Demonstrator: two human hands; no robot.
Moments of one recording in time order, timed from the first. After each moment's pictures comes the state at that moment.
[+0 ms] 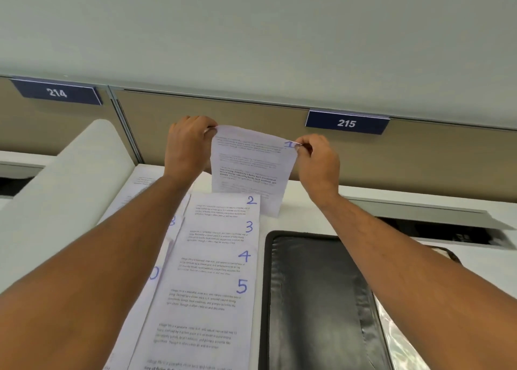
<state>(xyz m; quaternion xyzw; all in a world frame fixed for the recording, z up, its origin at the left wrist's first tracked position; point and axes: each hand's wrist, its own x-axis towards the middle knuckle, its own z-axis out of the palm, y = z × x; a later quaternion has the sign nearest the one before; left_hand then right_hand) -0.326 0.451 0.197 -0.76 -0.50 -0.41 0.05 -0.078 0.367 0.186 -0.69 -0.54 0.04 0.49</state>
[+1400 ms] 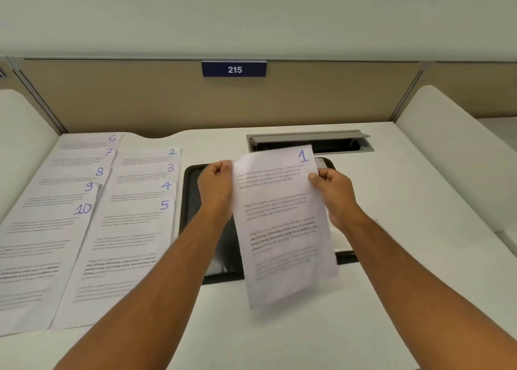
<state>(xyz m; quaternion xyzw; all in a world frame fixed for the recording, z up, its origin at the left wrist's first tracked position) -0.122 0.111 0.151 -0.43 -0.54 -0.46 -0.56 0.094 0.003 0.147 -0.71 -0.26 0.35 0.56</state>
